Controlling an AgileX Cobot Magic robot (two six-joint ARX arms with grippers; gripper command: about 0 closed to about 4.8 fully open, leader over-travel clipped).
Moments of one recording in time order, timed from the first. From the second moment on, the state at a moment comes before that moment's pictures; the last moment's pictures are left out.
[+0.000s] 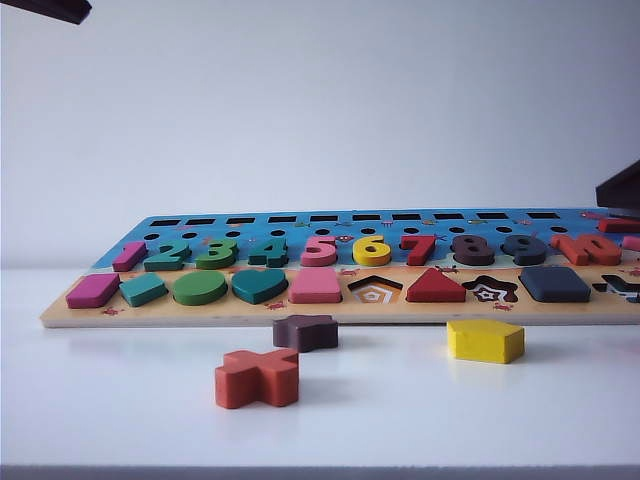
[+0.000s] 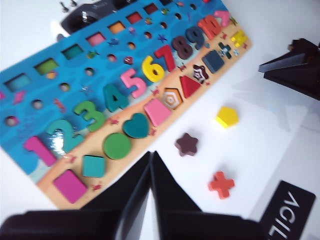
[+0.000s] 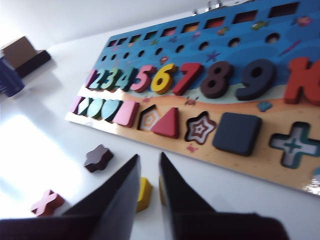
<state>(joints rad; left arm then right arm) -0.48 0.68 0.79 -0.69 0.41 0.08 0.70 0.01 0.01 -0.17 -0.01 0.37</state>
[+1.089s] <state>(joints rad) 0.02 0.39 0.63 -0.44 0.03 0.03 -0.14 0.01 0.01 -0.16 -0.07 0.19</state>
